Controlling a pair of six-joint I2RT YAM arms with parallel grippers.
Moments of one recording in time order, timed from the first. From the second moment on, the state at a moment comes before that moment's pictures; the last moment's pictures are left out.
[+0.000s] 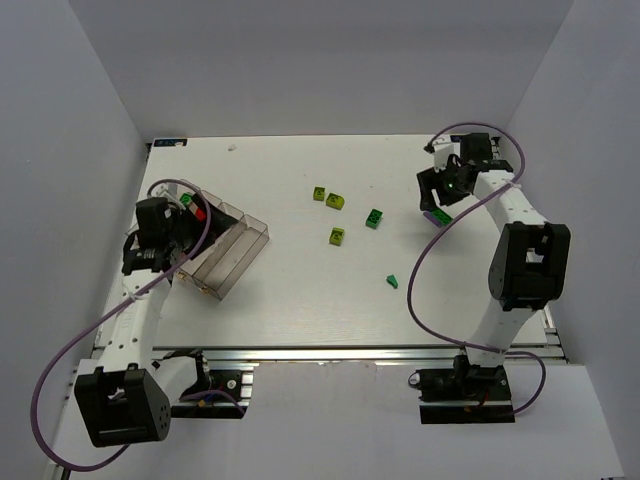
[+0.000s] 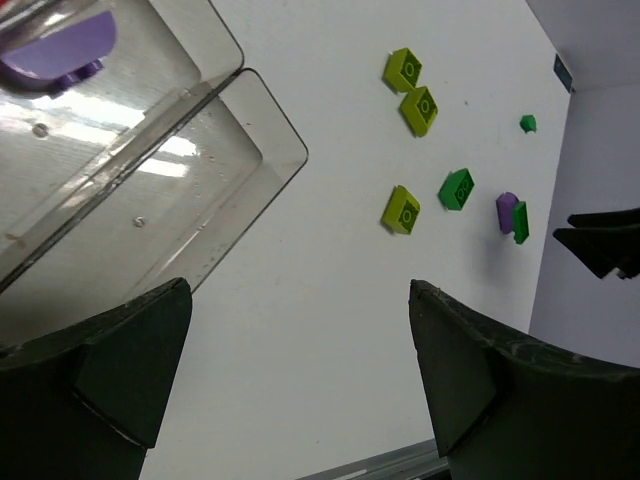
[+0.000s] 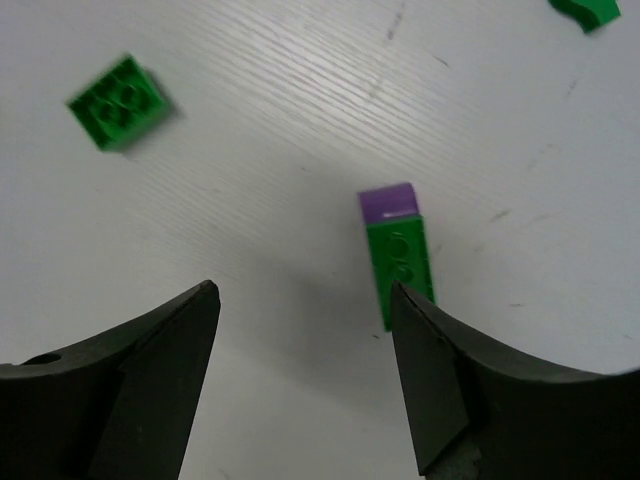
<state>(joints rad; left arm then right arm) 0.11 1.05 0.84 -0.41 0.37 -0.63 0.05 1.79 1.47 -0.62 -0.36 -0.36</state>
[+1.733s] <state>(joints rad) -0.36 1.10 0.76 0.09 0.44 -0.92 -0.03 2.02 1.82 -1.22 -0.86 -0.86</state>
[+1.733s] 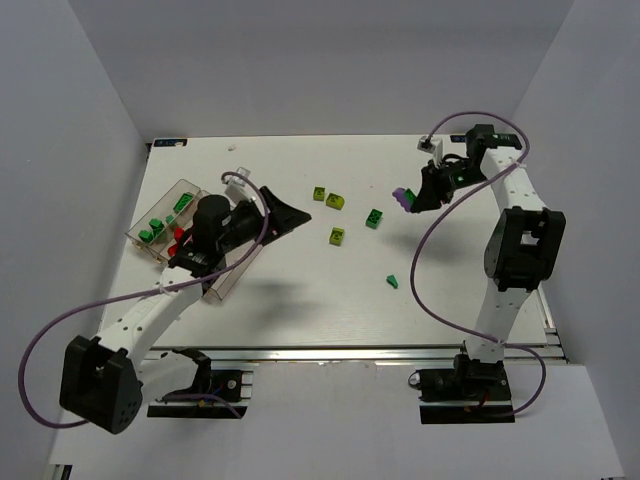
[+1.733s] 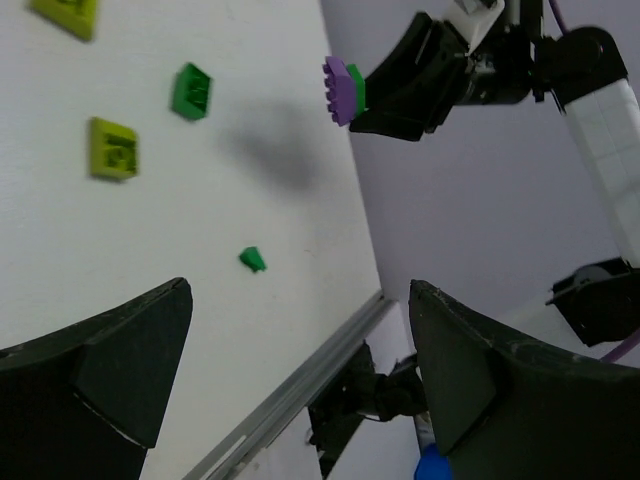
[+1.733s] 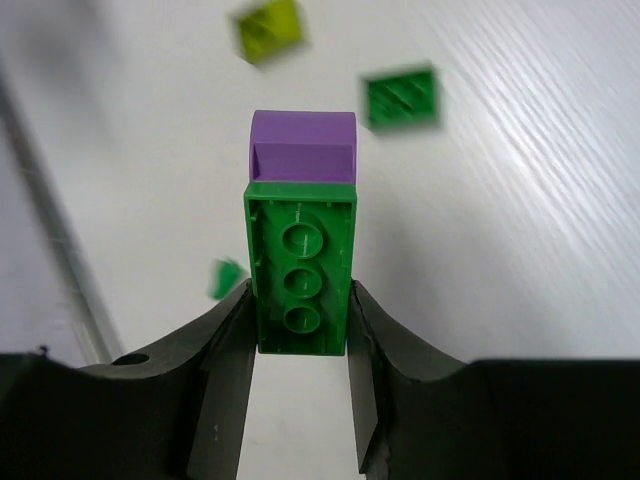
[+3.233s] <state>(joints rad) -0.59 1.35 0.97 0.54 0.40 -0.91 0.31 1.71 1.26 1.03 -1.55 1.38</state>
